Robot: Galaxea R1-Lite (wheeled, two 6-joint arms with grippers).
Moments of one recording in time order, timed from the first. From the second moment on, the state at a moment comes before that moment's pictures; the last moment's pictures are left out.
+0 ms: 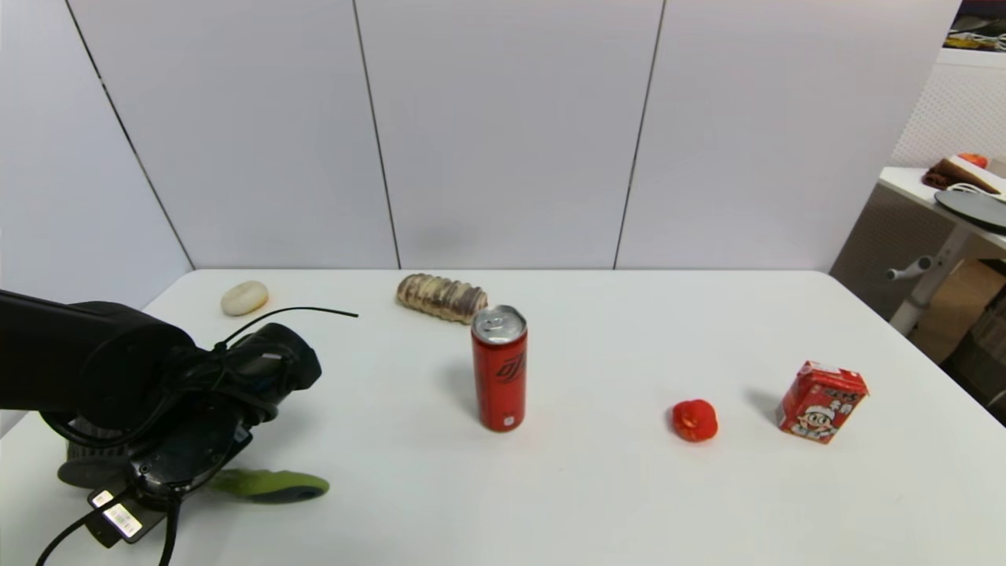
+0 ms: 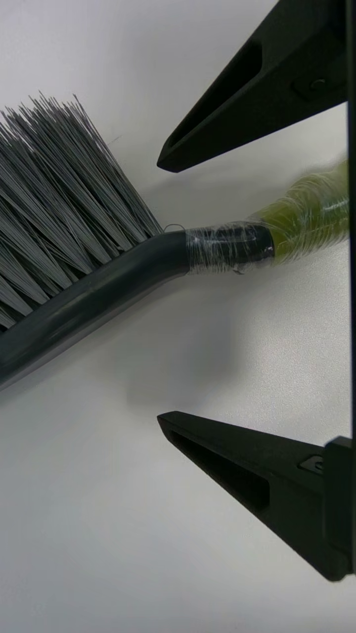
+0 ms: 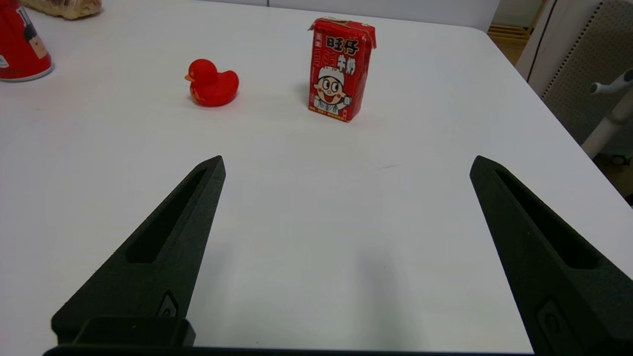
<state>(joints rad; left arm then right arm) -0.41 1.73 -0.90 0.65 0.69 -1.44 0.00 0.00 0.00 0.01 0.04 -0.08</state>
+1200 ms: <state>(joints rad) -0.43 1.75 -0.91 0.65 0.69 -1.49 0.00 0.00 0.00 0.01 0.04 -0.08</state>
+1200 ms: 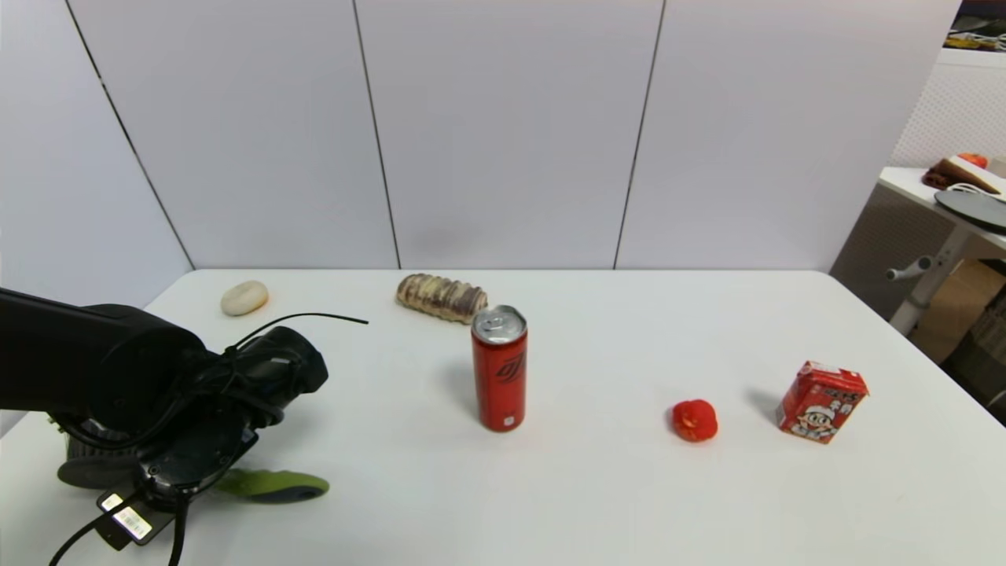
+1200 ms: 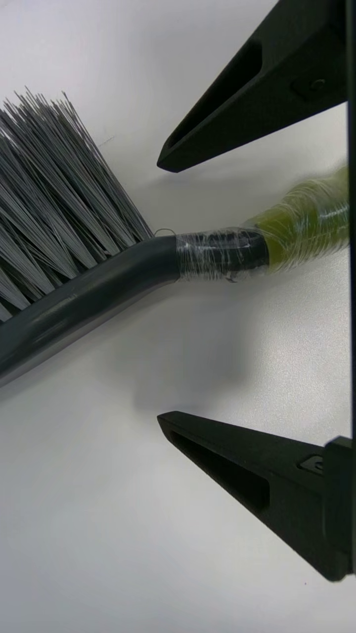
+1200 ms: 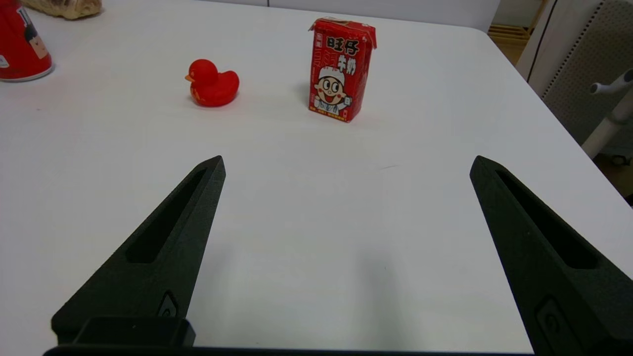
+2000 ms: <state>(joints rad) -0.44 1.76 -0.91 0.61 0.69 -1.58 0.00 0.00 0.00 0.01 0.04 -0.08</state>
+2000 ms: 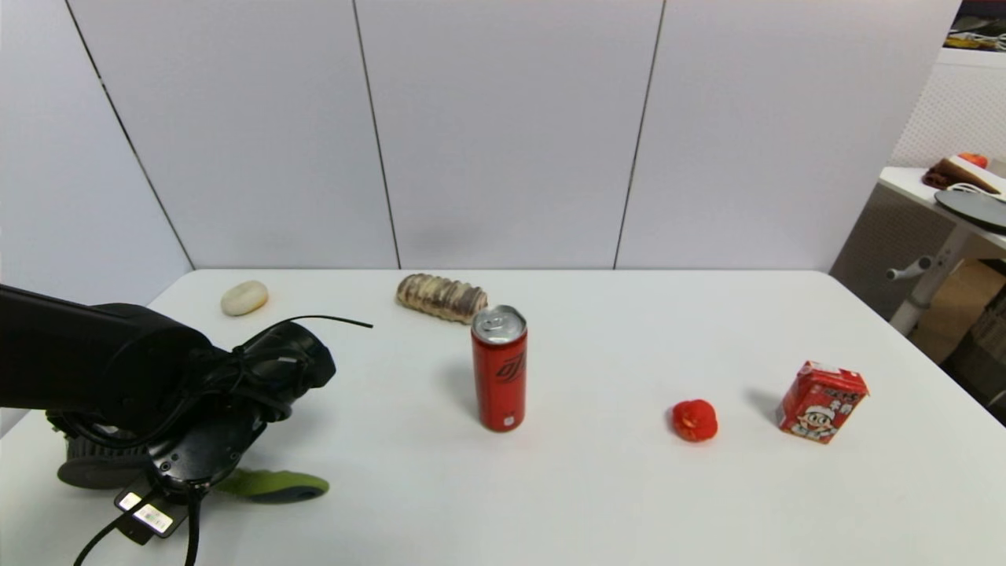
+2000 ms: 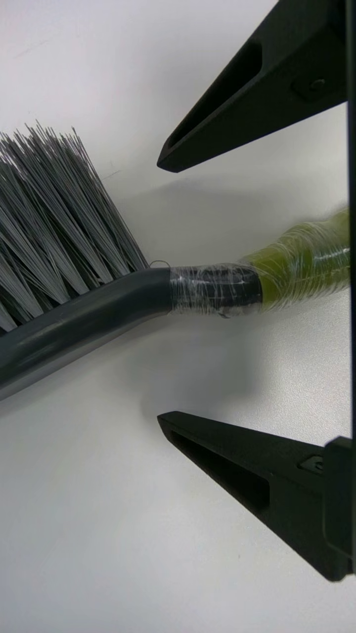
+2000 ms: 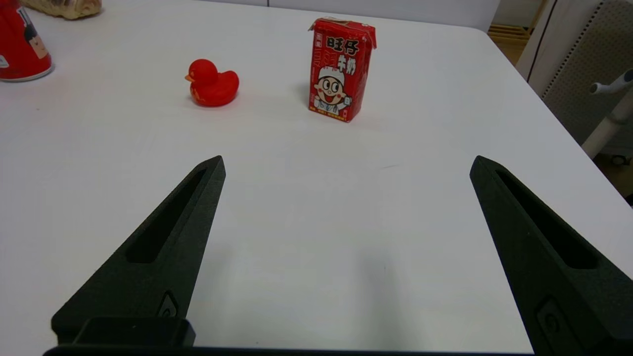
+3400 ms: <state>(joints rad) -0.44 1.77 -0.91 0.61 0.69 -1.58 0.00 0.00 0.00 0.01 0.04 -0.08</state>
